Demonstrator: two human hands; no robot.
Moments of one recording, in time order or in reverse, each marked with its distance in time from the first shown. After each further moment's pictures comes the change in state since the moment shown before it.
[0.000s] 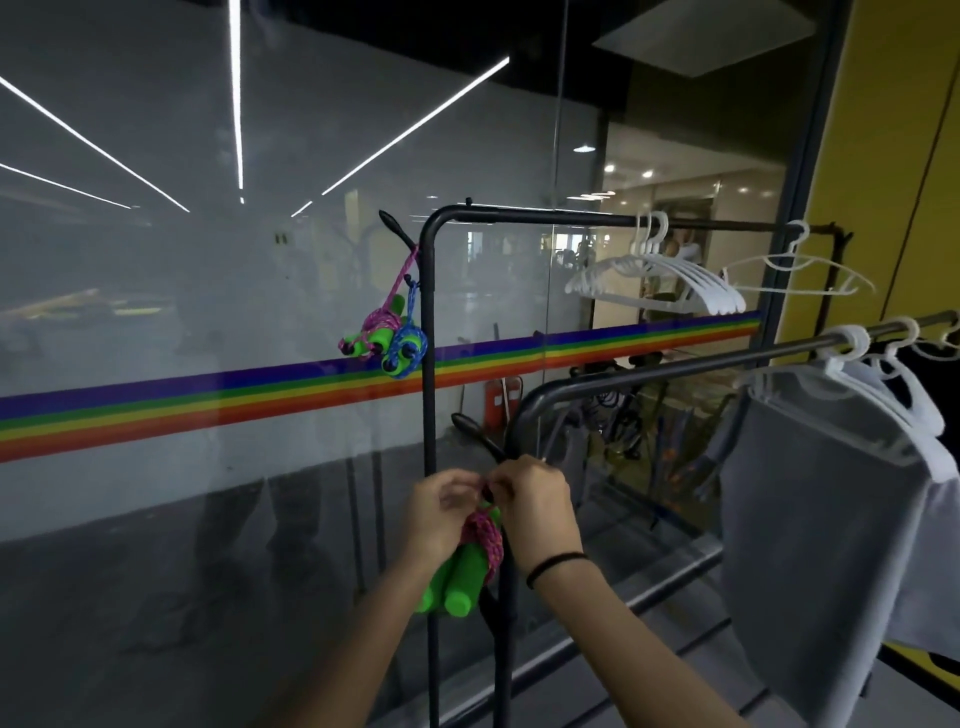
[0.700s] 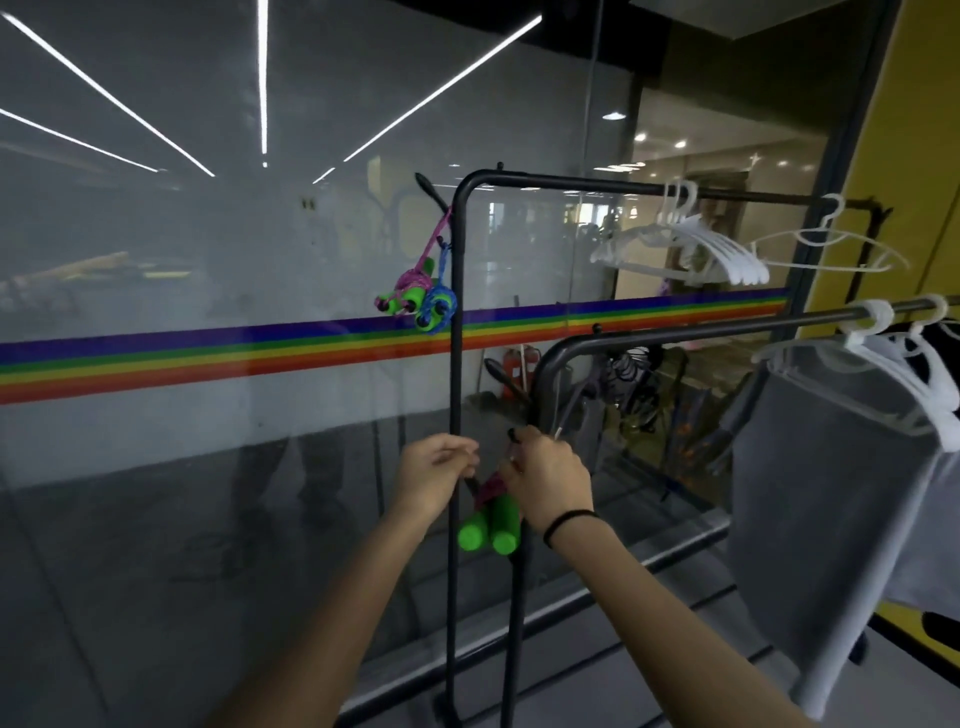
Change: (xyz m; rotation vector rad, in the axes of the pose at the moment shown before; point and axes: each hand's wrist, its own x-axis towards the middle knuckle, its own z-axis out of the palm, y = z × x) left_hand -0.046 0.012 -0.041 -0.050 0.033 -0.104; right_hand -0.035 -0.022 -0.009 -0.120 -0.158 0.111
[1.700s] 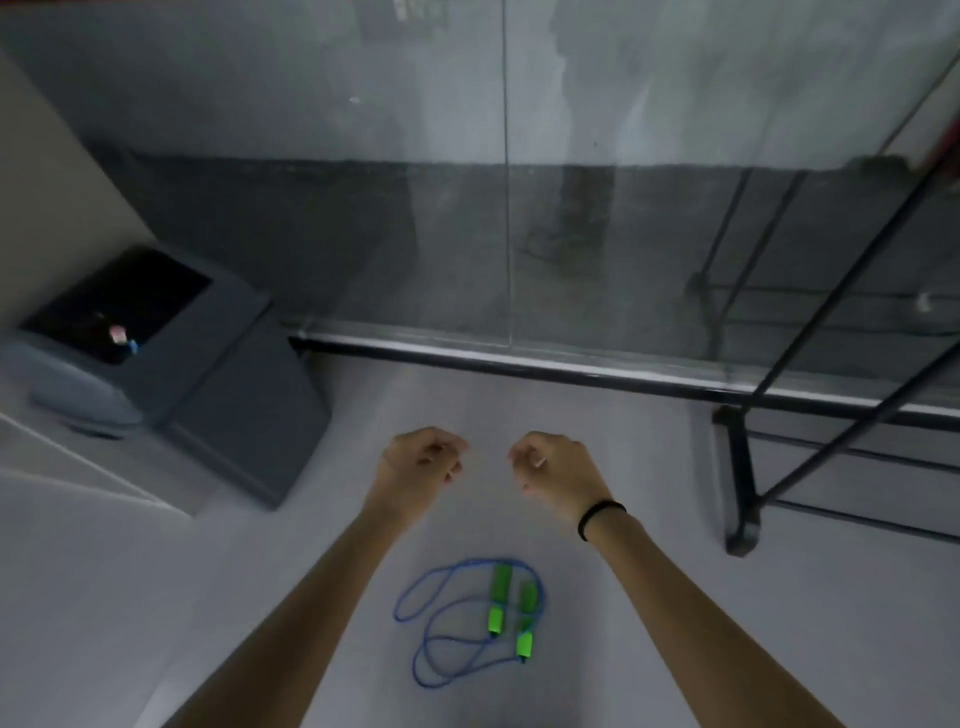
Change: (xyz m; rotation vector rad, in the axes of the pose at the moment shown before) left_hand -0.504 -0.241 -0.333 0.323 0.468 -0.481; right_hand -0.462 -0.180 0.271 0.548 -1.029 -0.216
